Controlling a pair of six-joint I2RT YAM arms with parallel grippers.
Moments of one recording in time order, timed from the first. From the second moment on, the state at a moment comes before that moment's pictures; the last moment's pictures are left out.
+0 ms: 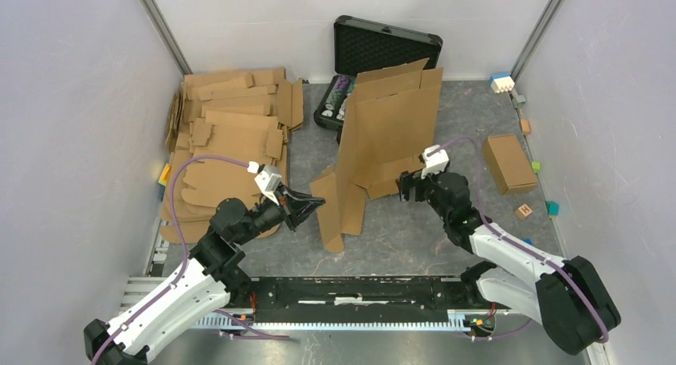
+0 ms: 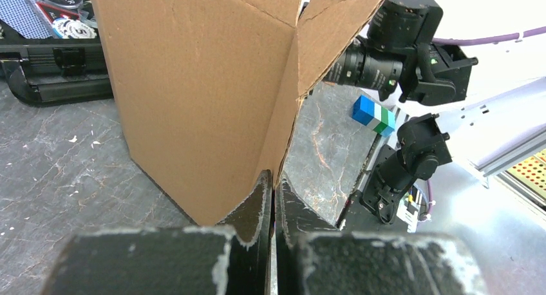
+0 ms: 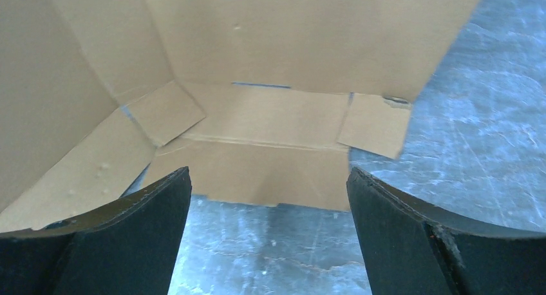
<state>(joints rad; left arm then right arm) -0.70 0.52 0.38 0.16 0.30 -0.41 0.54 1.04 0.33 0.40 0.14 0.03</state>
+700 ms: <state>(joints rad) -0.71 0.55 0.41 0.14 0.30 -0.40 0.00 1.65 0.56 1.16 -0.48 0.29</state>
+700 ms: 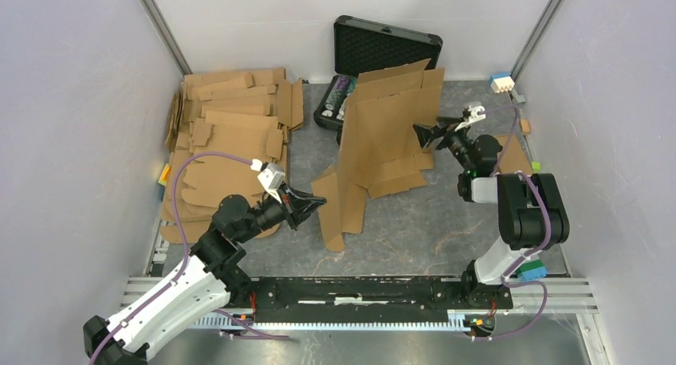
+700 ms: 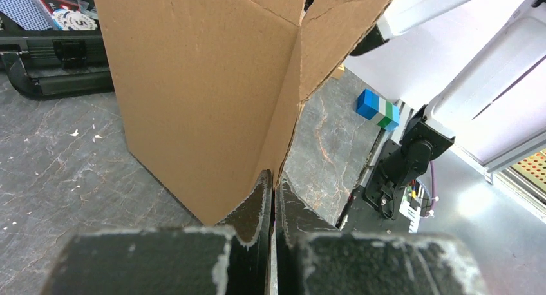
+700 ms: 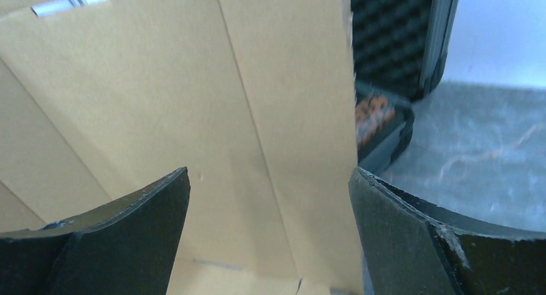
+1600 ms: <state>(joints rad) -0.71 0.60 0.45 0.09 0.16 -0.37 -0.03 1.72 0.49 1.46 -0.62 0.40</state>
